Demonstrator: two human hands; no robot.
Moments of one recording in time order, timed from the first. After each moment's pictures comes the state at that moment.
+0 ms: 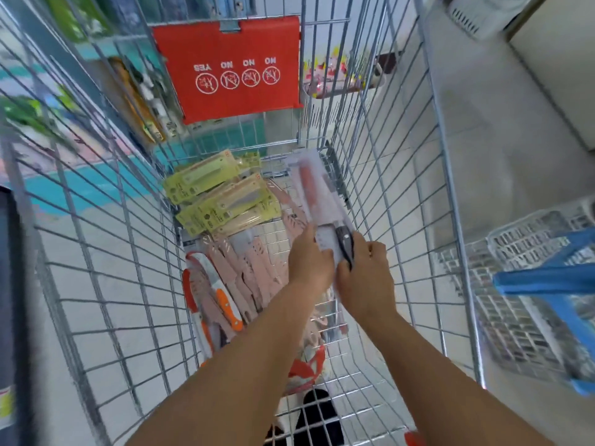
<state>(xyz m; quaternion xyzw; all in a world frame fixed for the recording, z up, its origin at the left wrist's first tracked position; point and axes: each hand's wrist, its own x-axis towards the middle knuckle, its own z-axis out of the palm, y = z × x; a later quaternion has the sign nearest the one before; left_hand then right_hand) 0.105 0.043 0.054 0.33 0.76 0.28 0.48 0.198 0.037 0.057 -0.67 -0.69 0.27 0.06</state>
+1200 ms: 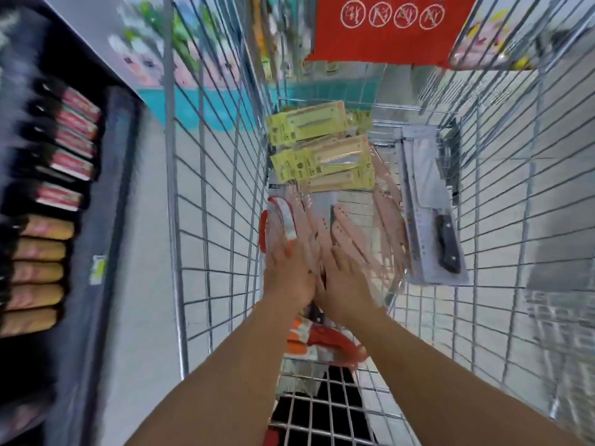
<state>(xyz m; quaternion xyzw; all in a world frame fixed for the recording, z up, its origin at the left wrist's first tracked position) 0.018 -0.073 -0.020 0.31 0.88 0.02 0.35 0.118 -0.024 -0.046 -0.40 -0.84 0.33 -0.19</state>
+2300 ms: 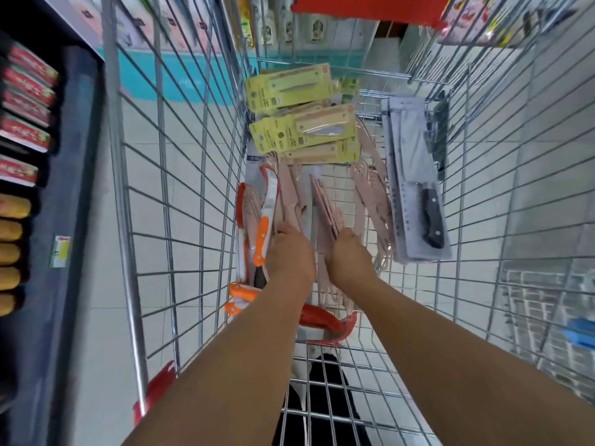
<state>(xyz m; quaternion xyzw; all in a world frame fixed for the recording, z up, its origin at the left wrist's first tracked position) 0.052 -0.050 -0.033 0.30 0.89 -0.06 0.35 0.132 0.002 -0.045 -0.51 -0.78 0.30 -0.23</state>
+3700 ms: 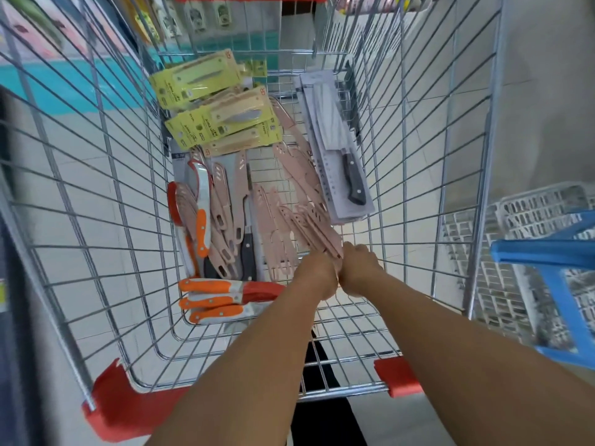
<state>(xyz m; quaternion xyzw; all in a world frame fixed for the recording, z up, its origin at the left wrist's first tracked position) 0.169 -0.037 -0.001 0.39 0.74 -0.07 0.55 0.251 0.000 -0.010 -0.57 -0.67 0.31 -0.35</state>
